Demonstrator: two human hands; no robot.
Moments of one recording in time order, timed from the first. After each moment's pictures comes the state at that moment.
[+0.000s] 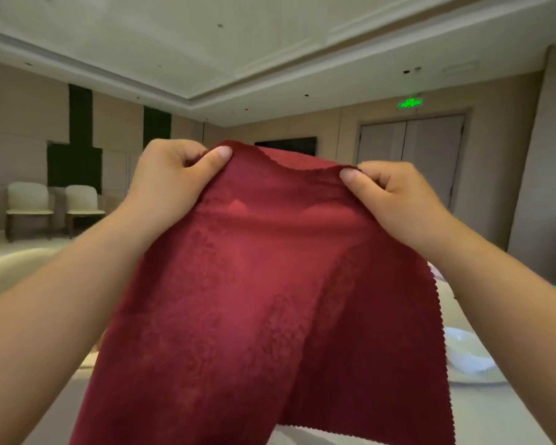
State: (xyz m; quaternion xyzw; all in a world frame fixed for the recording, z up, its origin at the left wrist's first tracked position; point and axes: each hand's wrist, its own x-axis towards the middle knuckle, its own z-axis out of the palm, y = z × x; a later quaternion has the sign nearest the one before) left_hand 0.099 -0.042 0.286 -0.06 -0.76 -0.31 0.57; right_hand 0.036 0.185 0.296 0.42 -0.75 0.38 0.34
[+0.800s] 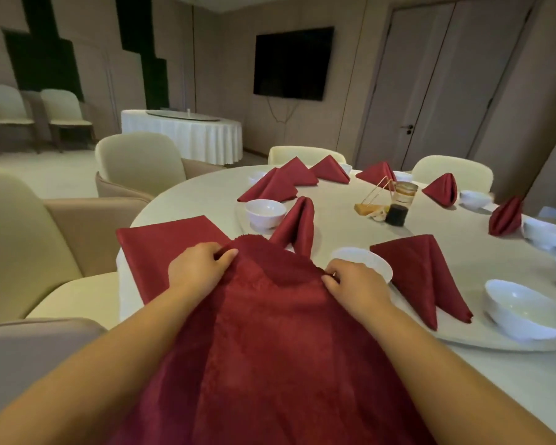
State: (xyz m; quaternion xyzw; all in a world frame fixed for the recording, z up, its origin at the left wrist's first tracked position) left_hand -0.113 -0.083 0.066 0.19 -0.93 -0.21 0.25; right_hand -0.167 0.140 0.080 0.23 -0.95 0.14 0.13
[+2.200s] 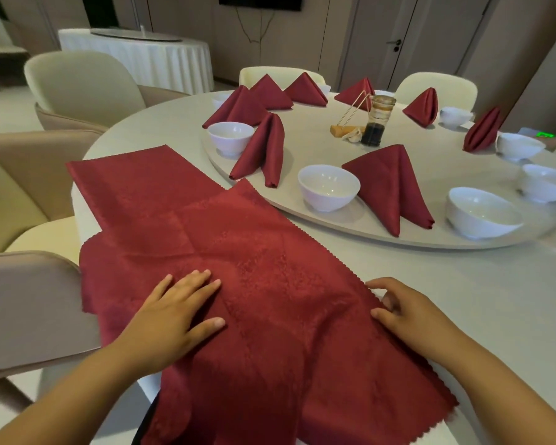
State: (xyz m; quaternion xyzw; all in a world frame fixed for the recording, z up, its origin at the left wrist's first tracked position) left_hand 0.000 -0.034 -0.023 -0.04 -0.99 -0.12 -0.02; right_hand -0.081 0.279 0.005 0.15 -0.95 0.27 -0.08
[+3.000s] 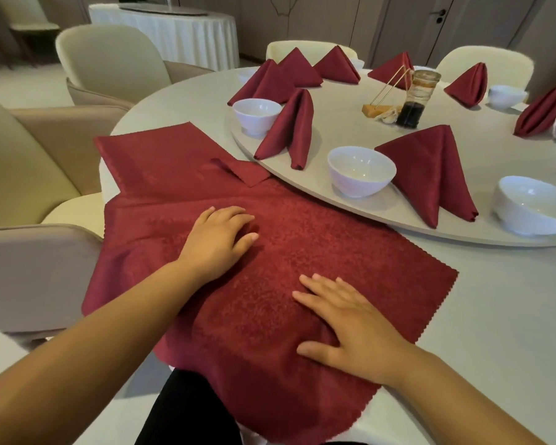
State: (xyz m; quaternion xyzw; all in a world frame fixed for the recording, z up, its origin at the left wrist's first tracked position) left_hand -0.080 -0.035 -0.020 0.00 -0.98 -0.14 0.12; right_hand -0.065 0.206 -0.023 0.45 -0.88 0.12 -0.08
